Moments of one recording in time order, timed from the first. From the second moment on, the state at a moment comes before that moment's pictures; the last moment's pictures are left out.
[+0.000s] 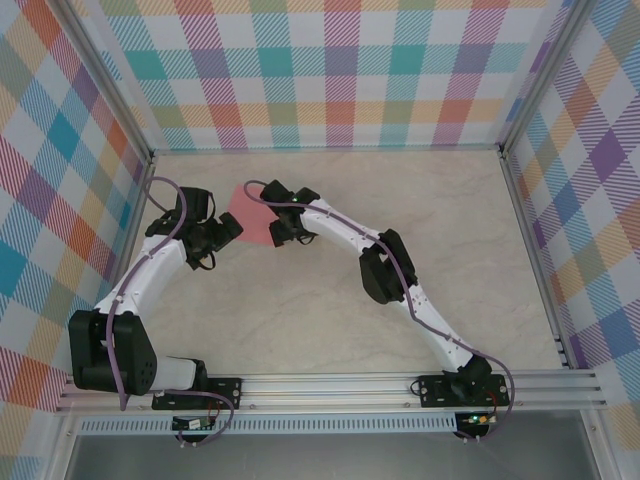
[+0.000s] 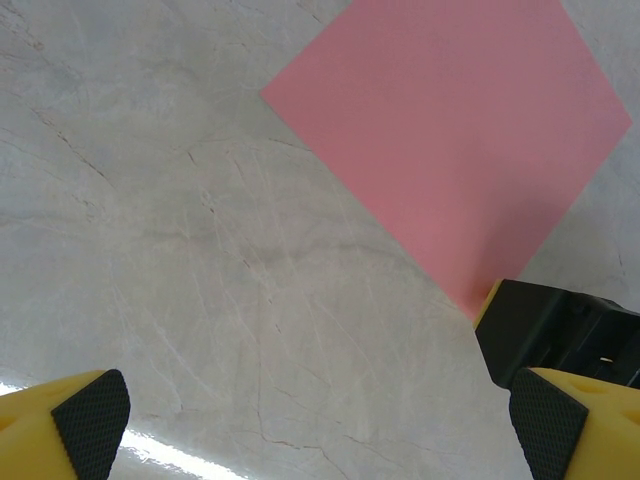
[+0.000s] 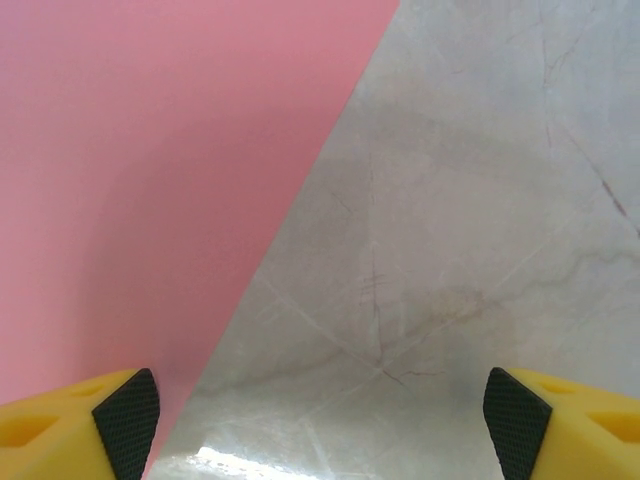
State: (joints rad) left arm -0.09 1.35 1.02 -0.72 -0.01 -0.75; right arm 0.83 2.64 2.46 -1.06 0.22 0.43
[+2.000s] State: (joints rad) left arm -0.09 1.48 0.94 -0.62 0.23 -0.82; right arm 0.80 1.91 1.23 -0.66 0.01 0.50
